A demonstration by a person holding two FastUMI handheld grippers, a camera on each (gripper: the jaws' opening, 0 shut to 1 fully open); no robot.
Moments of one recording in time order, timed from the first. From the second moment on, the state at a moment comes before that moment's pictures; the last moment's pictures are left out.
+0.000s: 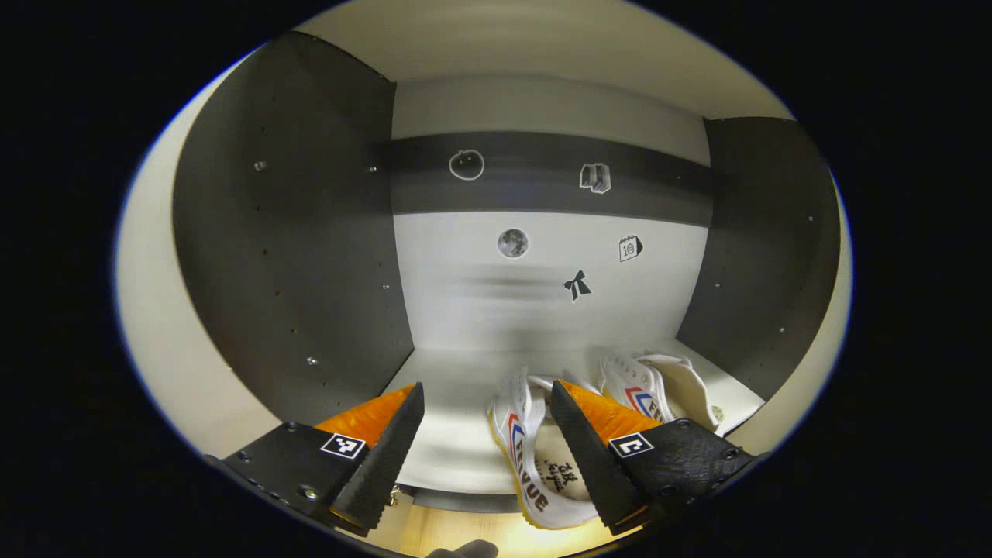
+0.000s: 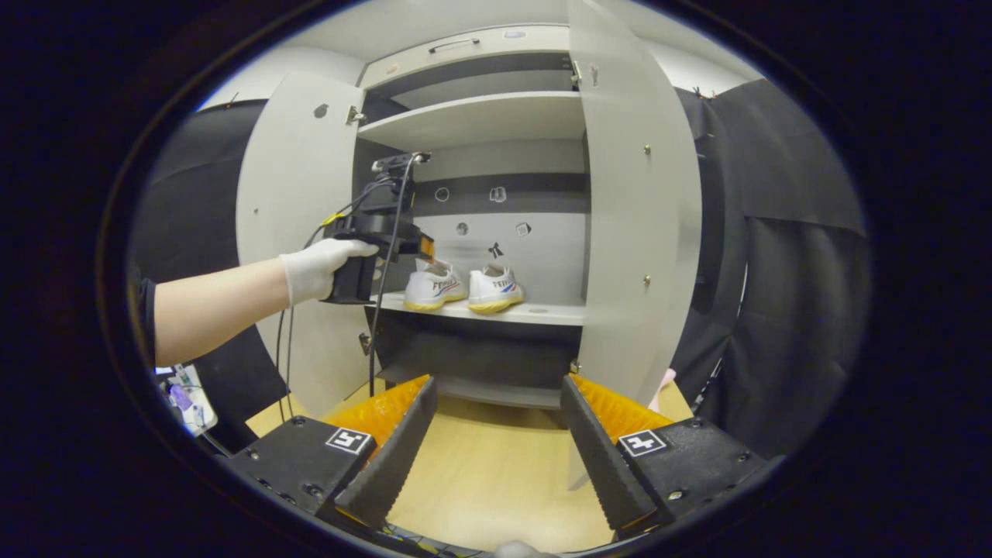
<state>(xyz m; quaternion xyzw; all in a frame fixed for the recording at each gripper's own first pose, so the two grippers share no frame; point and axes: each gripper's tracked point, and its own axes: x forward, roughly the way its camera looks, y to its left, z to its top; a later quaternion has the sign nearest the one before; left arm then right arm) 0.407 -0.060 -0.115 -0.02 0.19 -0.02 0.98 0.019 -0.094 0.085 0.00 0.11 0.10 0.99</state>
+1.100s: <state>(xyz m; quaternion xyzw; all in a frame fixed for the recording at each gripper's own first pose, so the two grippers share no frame) 0.150 -0.044 -0.026 0.01 0.00 -0.02 1.00 -0.009 -0.131 0.127 0.00 0.05 0.01 1.00</state>
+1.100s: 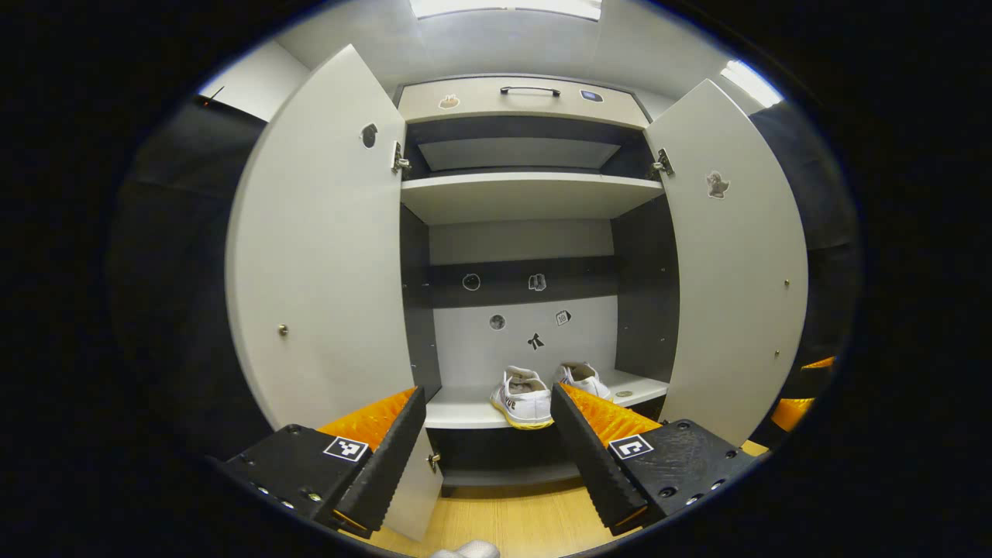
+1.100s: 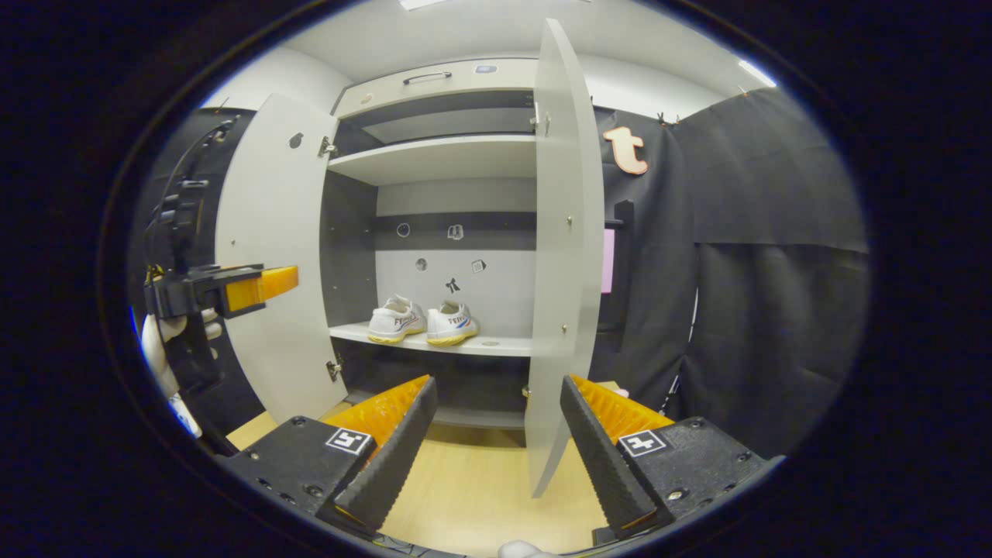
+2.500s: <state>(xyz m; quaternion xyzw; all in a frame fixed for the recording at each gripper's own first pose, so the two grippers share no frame) 0.045 -0.040 -0.073 0.02 0.02 0.03 1.00 0.044 -0.283 0.193 0.01 0.01 -0.10 0.99</state>
